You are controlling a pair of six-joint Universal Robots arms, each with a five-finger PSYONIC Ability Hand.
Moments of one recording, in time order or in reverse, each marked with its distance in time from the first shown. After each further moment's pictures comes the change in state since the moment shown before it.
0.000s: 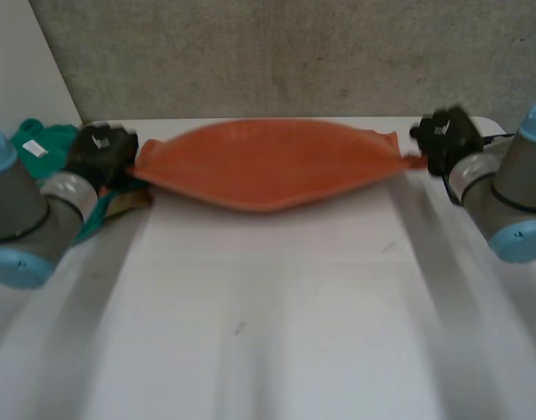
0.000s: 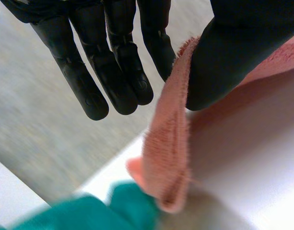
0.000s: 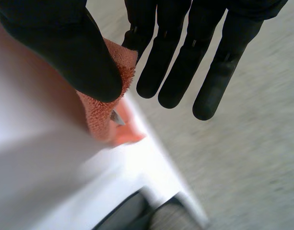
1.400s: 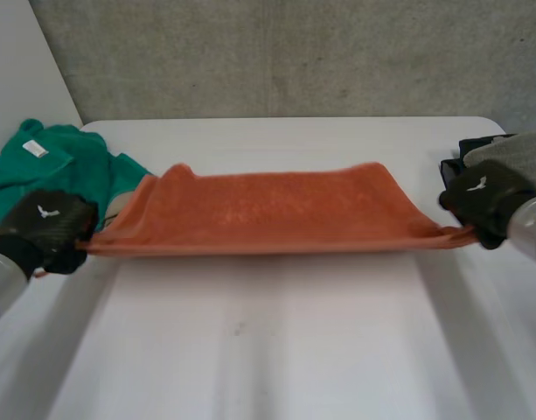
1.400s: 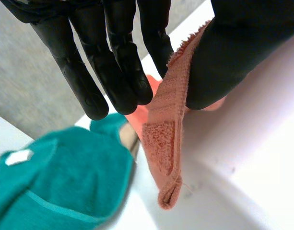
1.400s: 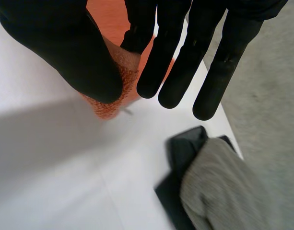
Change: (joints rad) left arm 0.214 0.604 -0.570 -0.243 0.158 0.173; right arm -0.065 -0.516 0.404 0.463 -0.013 -0.274; left_hand 0.000 -0.004 -0.001 -0.001 0.000; right_hand 0.000 0.000 0.000 0.000 0.000
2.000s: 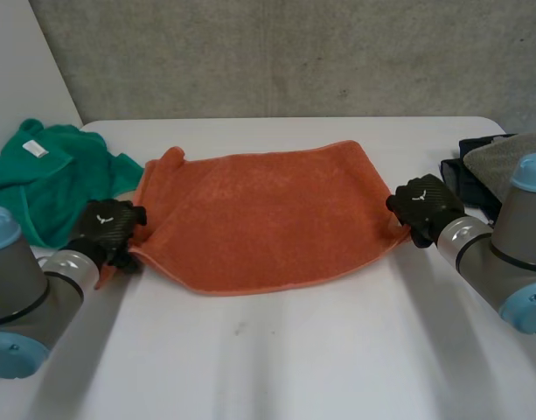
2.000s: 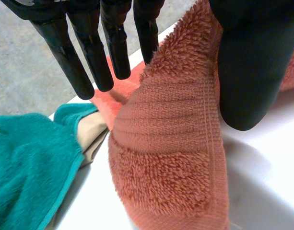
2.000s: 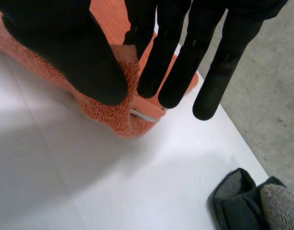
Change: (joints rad) left arm -0.189 -0.498 0.163 0.356 -0.188 -0.160; right arm 0.096 0.351 -0.020 -0.458 -0.044 0.249; left_hand -0.645 -0.675 -0.668 -0.689 -0.650; right_hand 0.000 0.000 0.000 0.000 0.000
